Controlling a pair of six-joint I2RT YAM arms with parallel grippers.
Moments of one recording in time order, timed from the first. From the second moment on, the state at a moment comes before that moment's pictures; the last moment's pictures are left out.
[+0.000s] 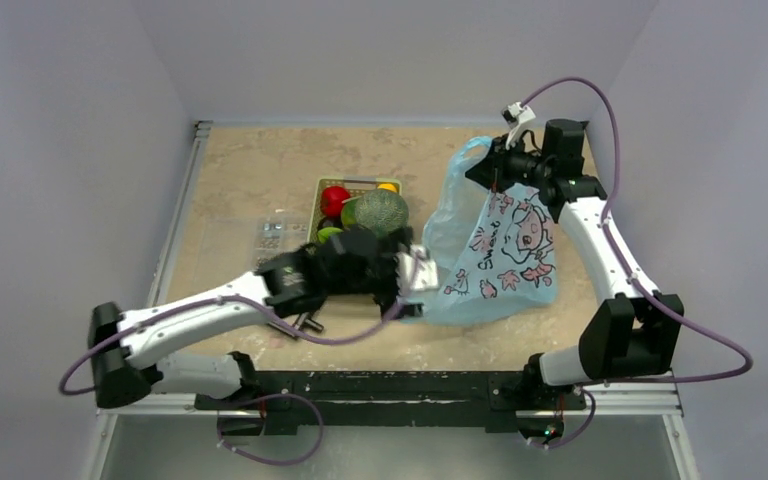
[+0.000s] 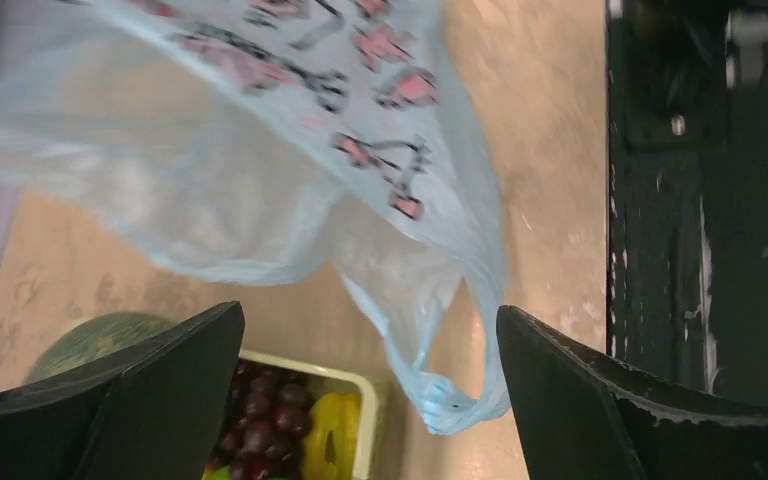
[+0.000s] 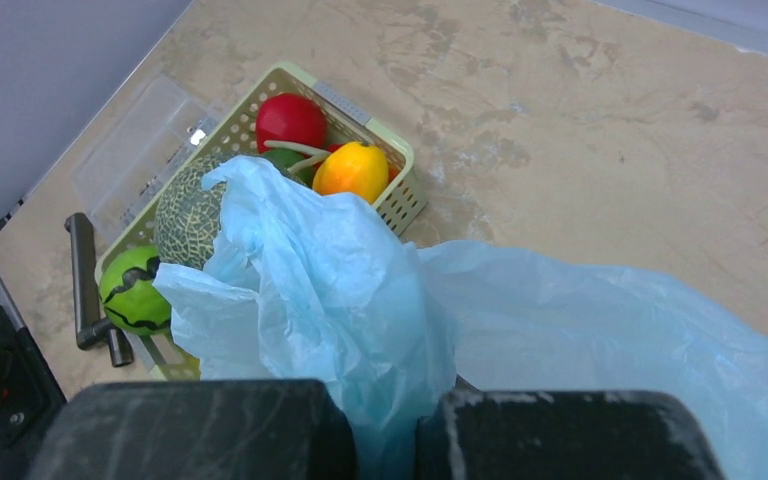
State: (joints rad) left arm -1.20 1.28 1.07 -0.33 0.10 0.48; right arm 0.06 1.43 1.27 -0.31 -0.70 0.02
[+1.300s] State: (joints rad) left arm -0.16 1.65 1.47 -1.01 0.86 1.45; right arm 0.06 1.38 1.19 -0.40 -0.73 -0.11
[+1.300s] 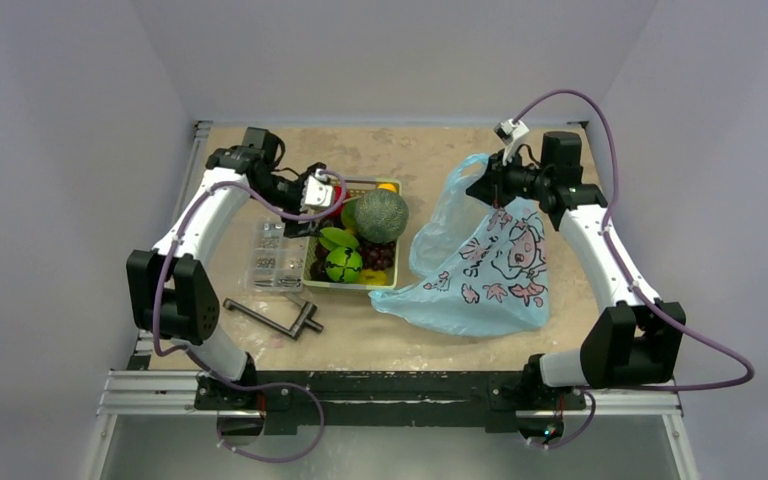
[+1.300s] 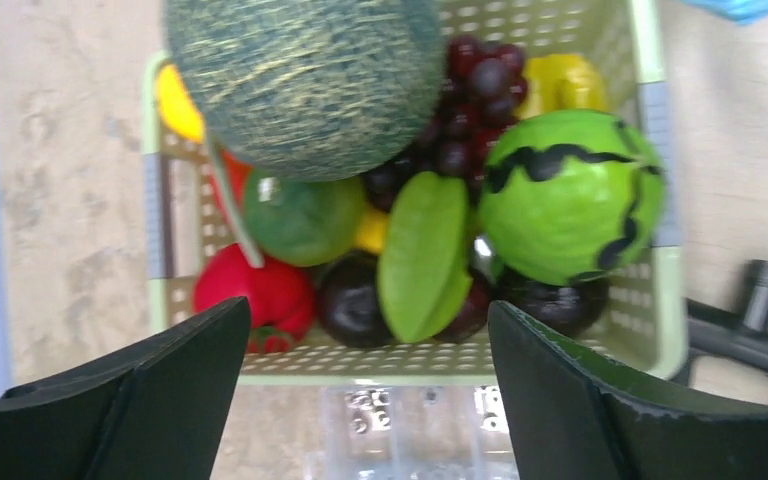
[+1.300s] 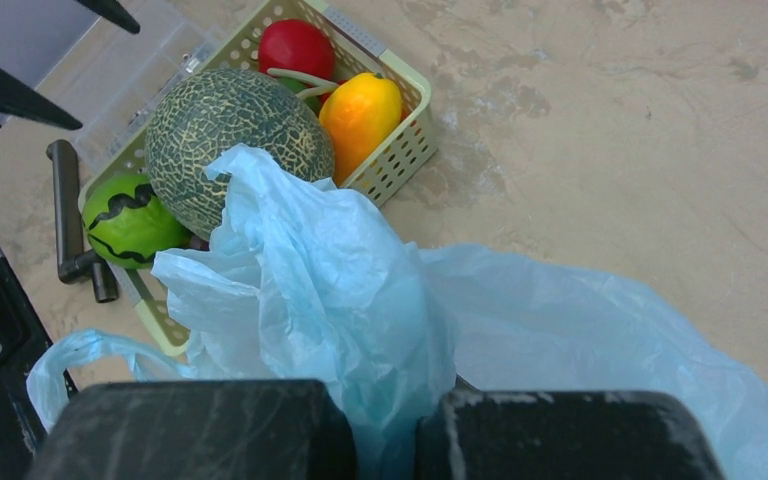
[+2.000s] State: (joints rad) left arm -0.37 1.62 1.32 -1.11 0.75 1.61; right arm 0.06 1.38 1.19 -0.42 -0.75 -0.13
